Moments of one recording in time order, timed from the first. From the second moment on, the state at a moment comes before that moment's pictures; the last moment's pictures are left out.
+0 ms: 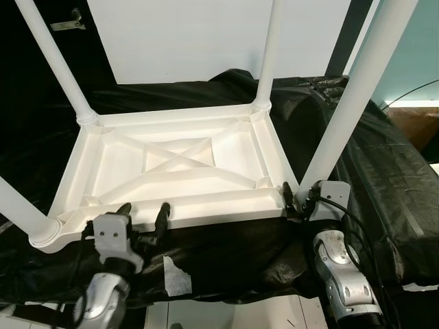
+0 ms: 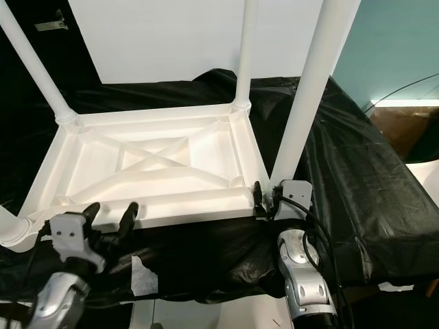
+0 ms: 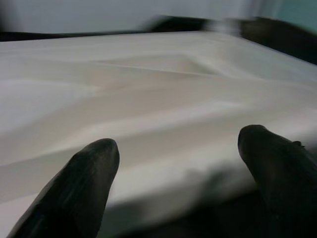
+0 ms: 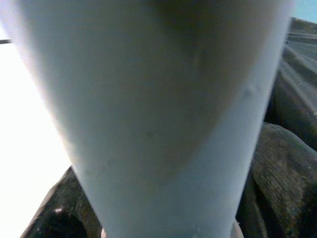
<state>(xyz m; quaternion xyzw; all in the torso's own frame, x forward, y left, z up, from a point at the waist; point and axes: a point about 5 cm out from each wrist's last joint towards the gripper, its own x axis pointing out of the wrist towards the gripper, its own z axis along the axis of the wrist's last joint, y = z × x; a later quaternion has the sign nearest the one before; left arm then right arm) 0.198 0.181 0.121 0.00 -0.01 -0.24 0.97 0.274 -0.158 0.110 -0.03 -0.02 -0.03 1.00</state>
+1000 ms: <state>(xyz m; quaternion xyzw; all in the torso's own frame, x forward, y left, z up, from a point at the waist) 0.244 0.170 0.125 0.16 0.04 -0.50 0.85 0.284 -0.155 0.108 -0.02 -0.01 -0.02 1.00</state>
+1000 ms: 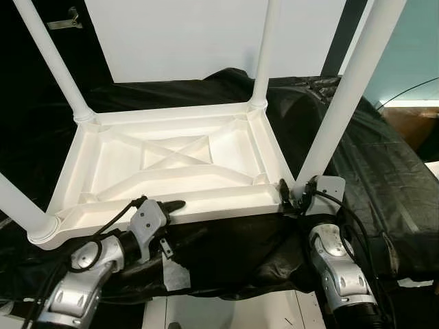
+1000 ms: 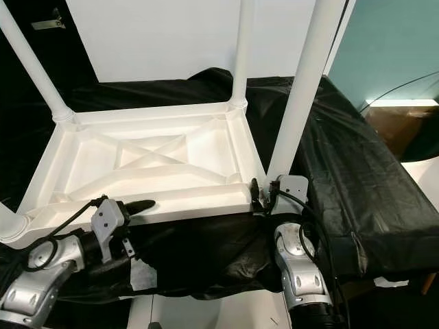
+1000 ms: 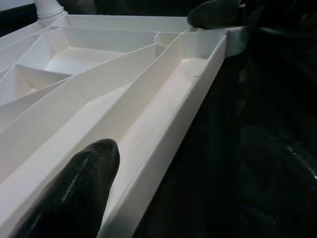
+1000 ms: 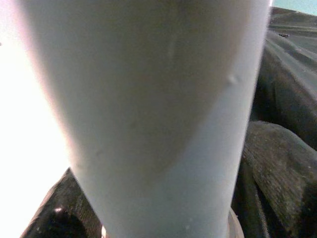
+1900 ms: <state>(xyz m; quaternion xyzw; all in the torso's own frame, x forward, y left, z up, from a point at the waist) 0.267 0.181 0.106 0.26 0.13 -0.49 0.82 0.286 -0.147 0.106 0.00 -0.01 -0.03 1.00</state>
